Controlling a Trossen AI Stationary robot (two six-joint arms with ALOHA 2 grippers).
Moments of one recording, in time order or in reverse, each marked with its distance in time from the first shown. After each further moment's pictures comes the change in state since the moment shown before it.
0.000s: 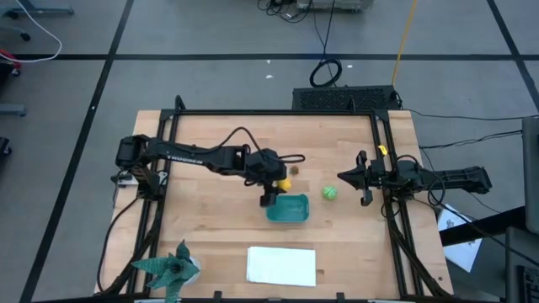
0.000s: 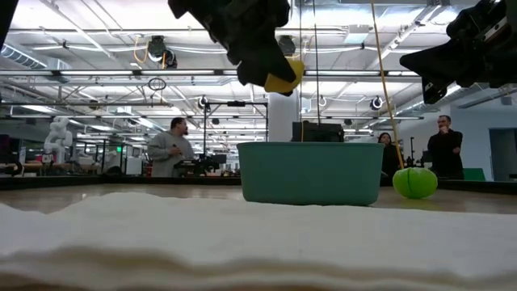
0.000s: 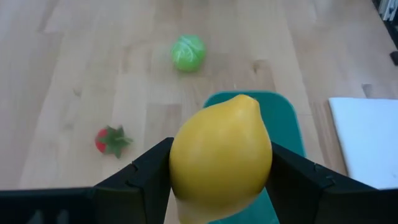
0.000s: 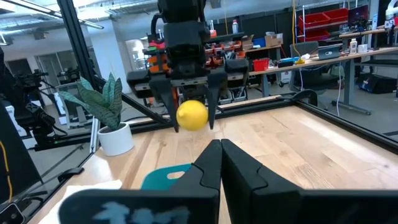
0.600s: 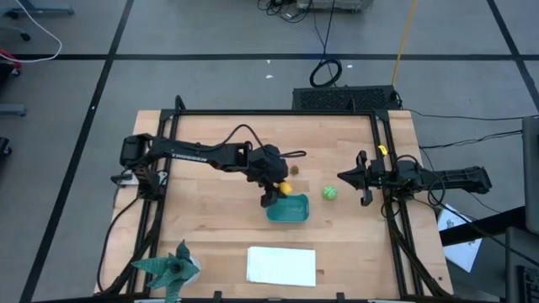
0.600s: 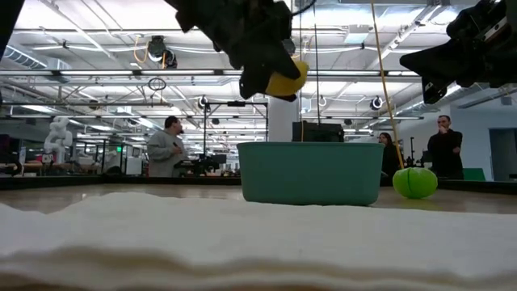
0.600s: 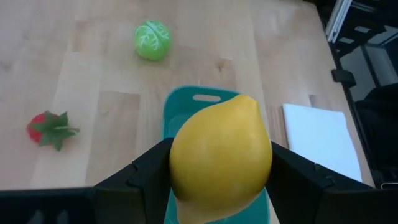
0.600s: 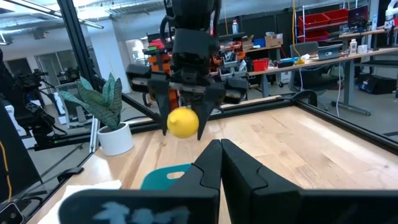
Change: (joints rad) left arm 0.042 0.042 0.007 0.021 0.214 -0.131; right arm 0.000 0.000 0.000 0.001 0.000 -0.003
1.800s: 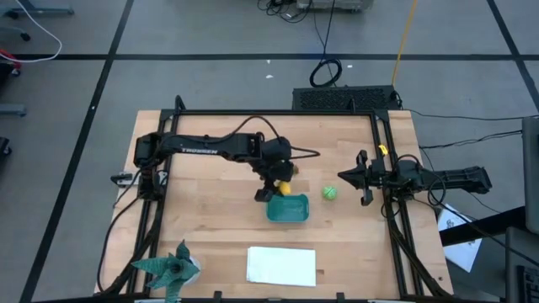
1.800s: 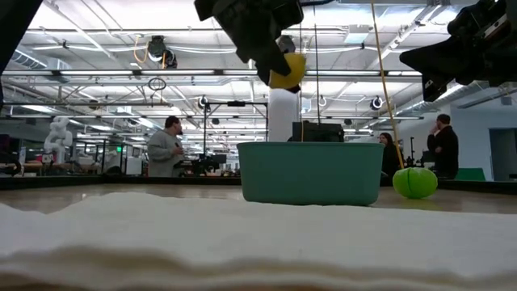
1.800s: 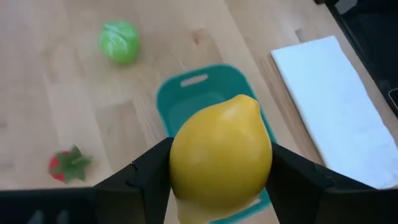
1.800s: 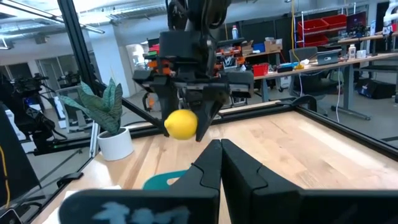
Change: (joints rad) left arm 0.038 0.107 0.279 -0.363 0.102 0.462; right arm 0.000 0.002 0.000 0.022 0.003 -0.004
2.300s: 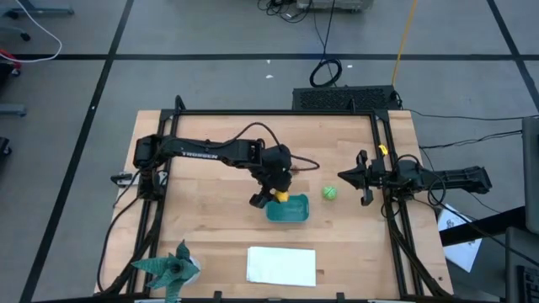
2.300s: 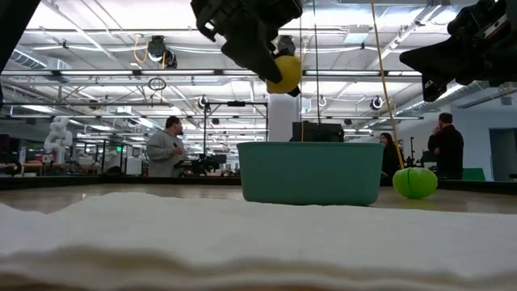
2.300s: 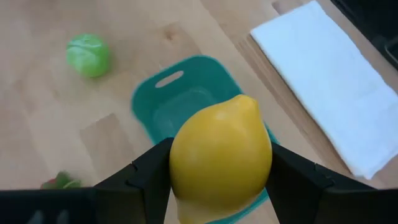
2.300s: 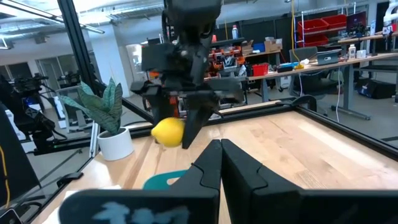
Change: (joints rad) left arm -0.044 0.010 -0.042 0.016 0.009 0.190; right arm 0.000 0.000 0.000 0.000 0.000 0.000
